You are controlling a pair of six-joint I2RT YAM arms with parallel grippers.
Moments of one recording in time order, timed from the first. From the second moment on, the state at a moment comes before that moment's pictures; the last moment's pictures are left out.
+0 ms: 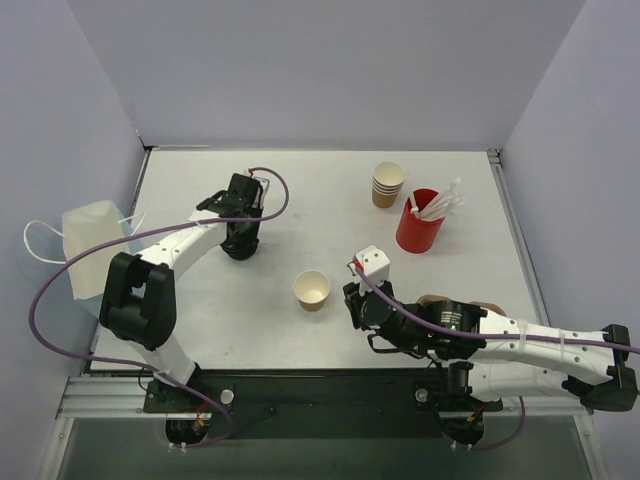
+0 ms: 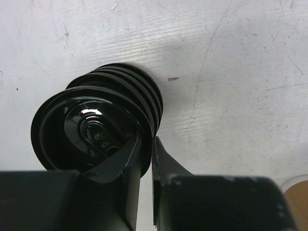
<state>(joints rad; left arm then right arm) -0.38 1.69 1.23 -0.55 -0.17 -0.11 1.34 0.98 0.91 -0.62 0.68 0.47</state>
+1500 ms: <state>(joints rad) -0.37 0.92 0.80 0.21 0.89 -1.13 1.24 1.01 0.42 0.93 0.18 -0.19</state>
